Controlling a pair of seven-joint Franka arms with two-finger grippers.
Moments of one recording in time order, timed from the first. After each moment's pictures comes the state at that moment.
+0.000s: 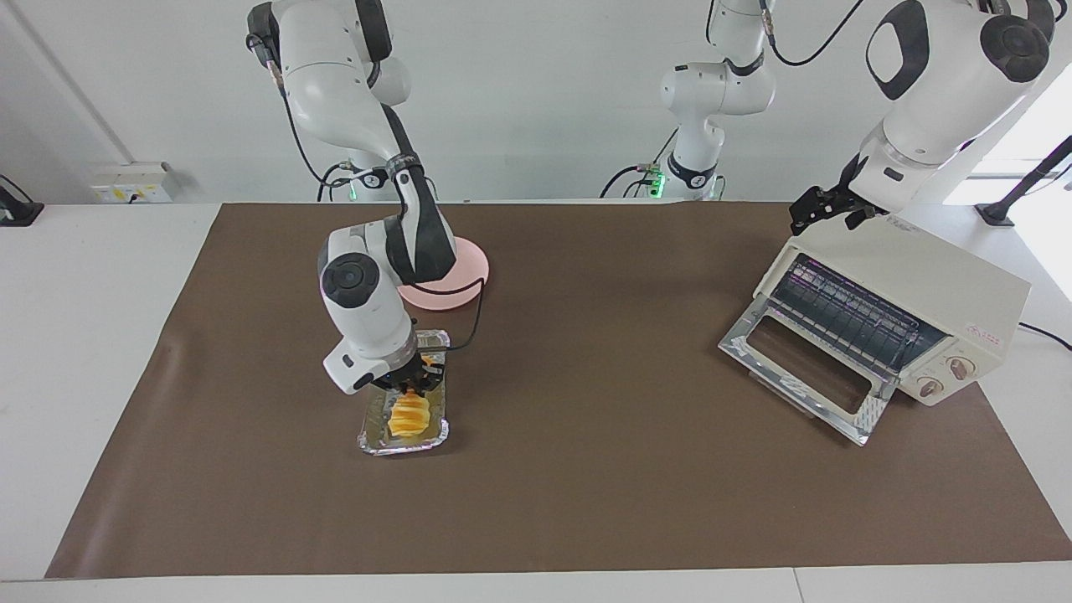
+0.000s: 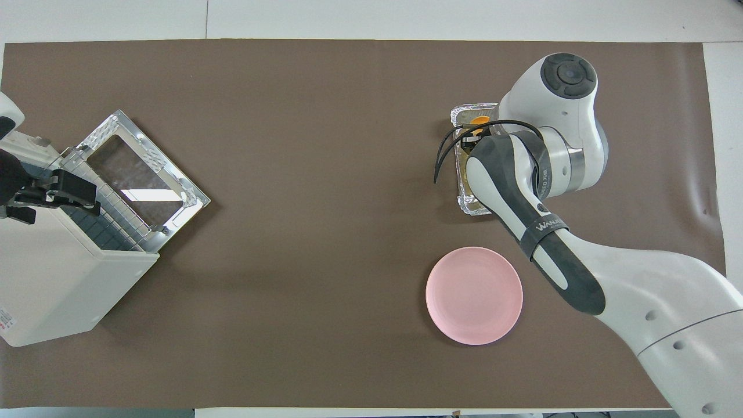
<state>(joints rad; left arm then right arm) -0.12 0.00 0.08 -1.64 -0.01 1.44 -0.08 0.23 0.50 0.00 -1.61 0.05 2.09 0.28</state>
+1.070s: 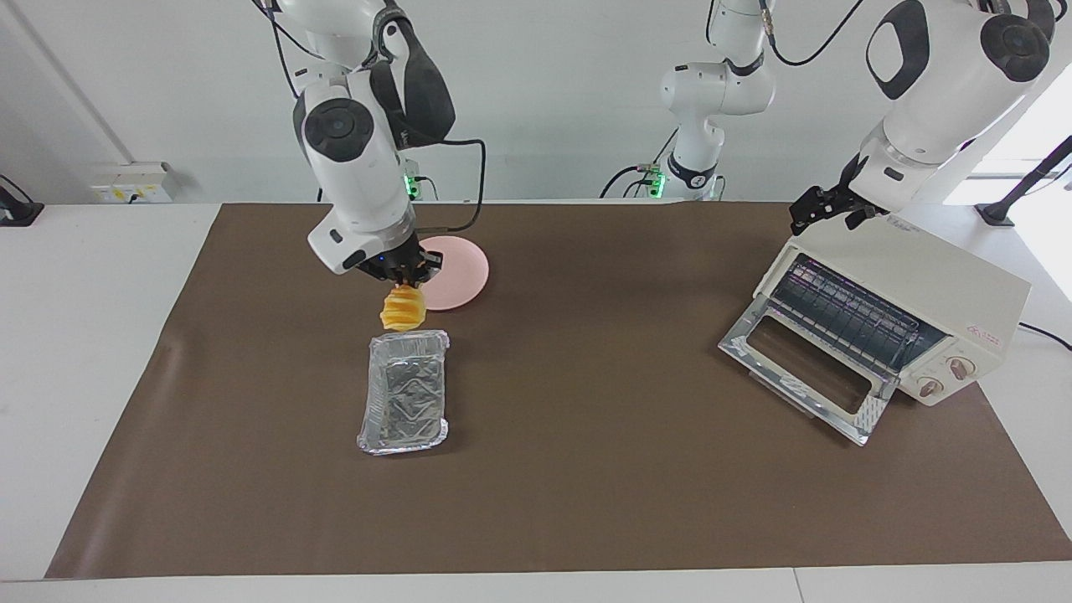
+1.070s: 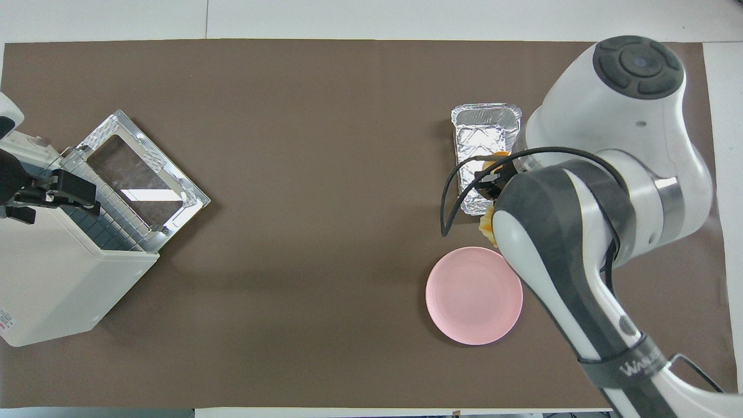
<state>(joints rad) -0.12 0.00 0.08 -1.64 -0.01 1.44 -0.08 0.32 0.12 0.02 -1.71 0.05 1.67 0.40</state>
